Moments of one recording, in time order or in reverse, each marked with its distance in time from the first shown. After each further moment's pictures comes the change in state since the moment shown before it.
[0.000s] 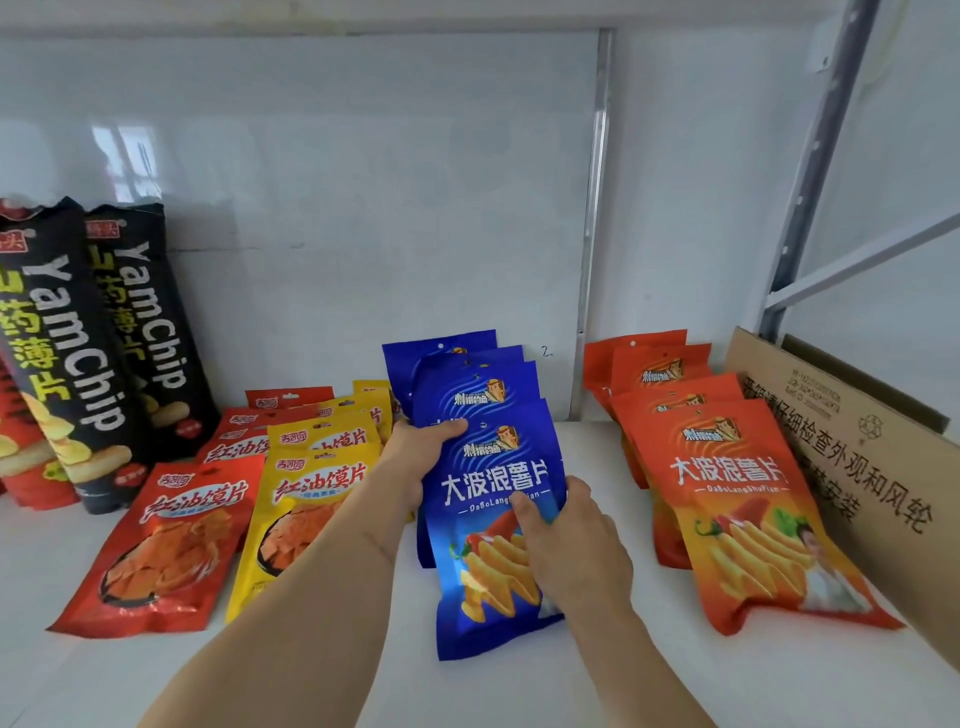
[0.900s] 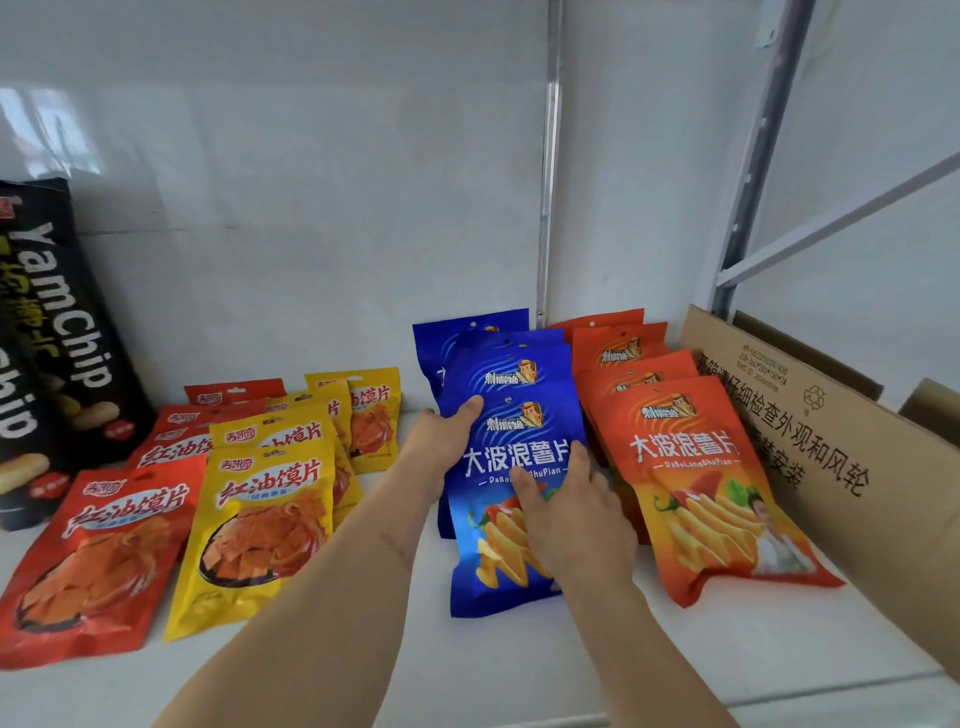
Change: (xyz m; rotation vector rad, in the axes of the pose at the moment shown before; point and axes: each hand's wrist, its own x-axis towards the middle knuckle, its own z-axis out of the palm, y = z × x) left_hand -0.001 -0.011 0.062 0.119 -0.084 0.072; right_hand 0.013 0.015 -0.023 -0.192 0.091 0.071
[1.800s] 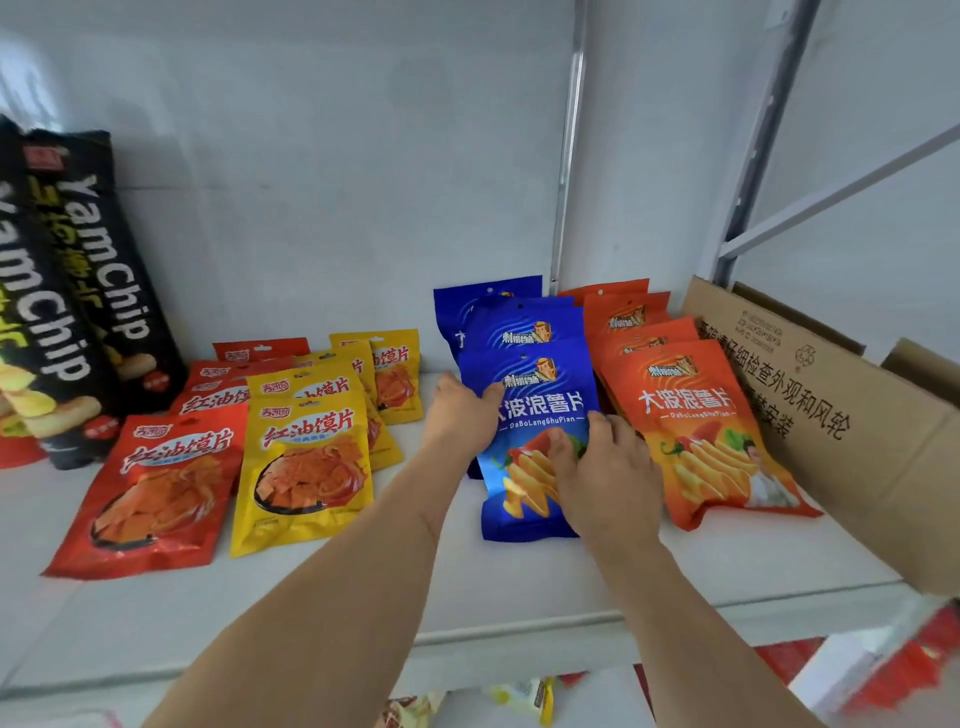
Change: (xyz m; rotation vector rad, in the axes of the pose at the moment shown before) left_hand -0.043 -0.012 -0.013 0.350 0.082 0.235; right_hand -0.032 0.011 -0.003 -0.159 0.233 -0.125
